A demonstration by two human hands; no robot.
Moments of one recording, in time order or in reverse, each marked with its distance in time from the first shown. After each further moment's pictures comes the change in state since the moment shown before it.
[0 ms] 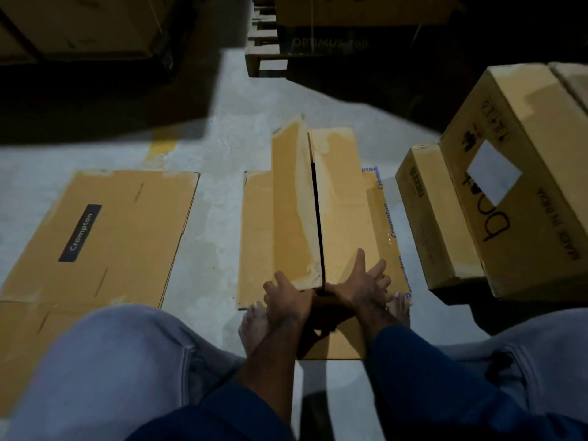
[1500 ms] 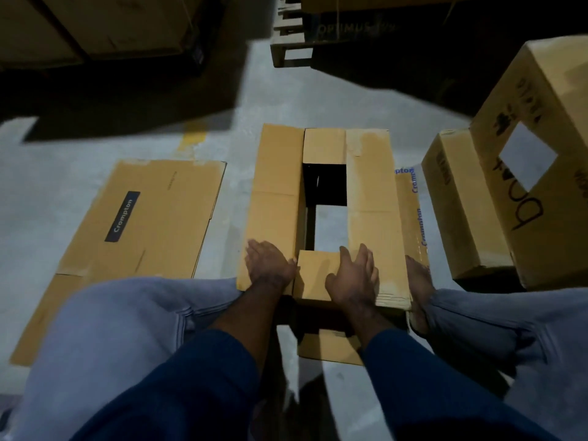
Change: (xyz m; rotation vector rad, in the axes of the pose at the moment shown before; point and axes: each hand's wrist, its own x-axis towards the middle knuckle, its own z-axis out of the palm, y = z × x) left_hand 0.044 -0.029 -0.056 0.510 0.109 0.038; right_hand -0.059 -0.025 0.018 0.029 0.068 -0.280
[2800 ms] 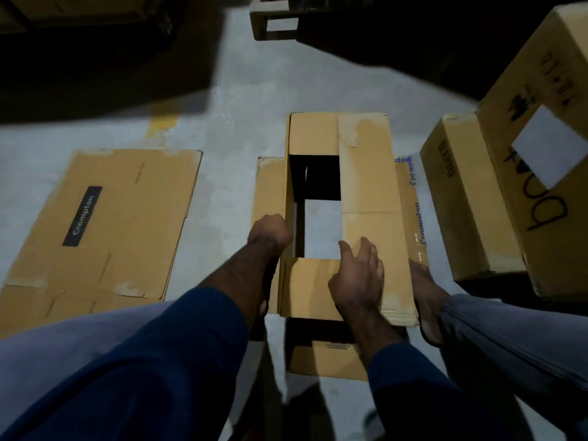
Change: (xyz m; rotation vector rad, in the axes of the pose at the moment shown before) left_hand 0.102 0.055 -0.017 -0.051 -0.076 0.282; right_hand 0.049 0.006 0.007 -0.172 0.146 -0.010
